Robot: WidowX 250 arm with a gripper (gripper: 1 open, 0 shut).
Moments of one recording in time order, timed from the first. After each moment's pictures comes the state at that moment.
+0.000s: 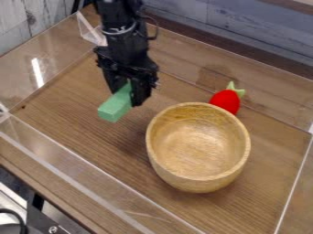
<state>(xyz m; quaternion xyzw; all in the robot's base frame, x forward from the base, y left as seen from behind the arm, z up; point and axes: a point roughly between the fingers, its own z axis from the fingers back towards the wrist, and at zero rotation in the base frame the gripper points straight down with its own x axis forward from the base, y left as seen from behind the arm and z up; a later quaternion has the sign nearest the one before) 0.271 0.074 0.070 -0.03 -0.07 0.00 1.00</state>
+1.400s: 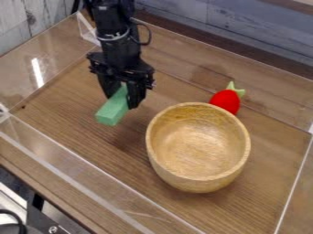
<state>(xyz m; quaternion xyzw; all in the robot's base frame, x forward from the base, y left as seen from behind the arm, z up) 0.273 0.082 0.055 -0.03 -0.07 0.06 1.00</state>
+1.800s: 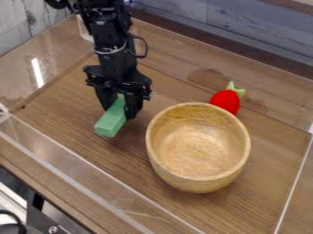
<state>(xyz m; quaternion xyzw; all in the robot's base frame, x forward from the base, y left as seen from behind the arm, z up) 0.265 0.082 0.041 -0.03 -0.05 0.09 0.99</state>
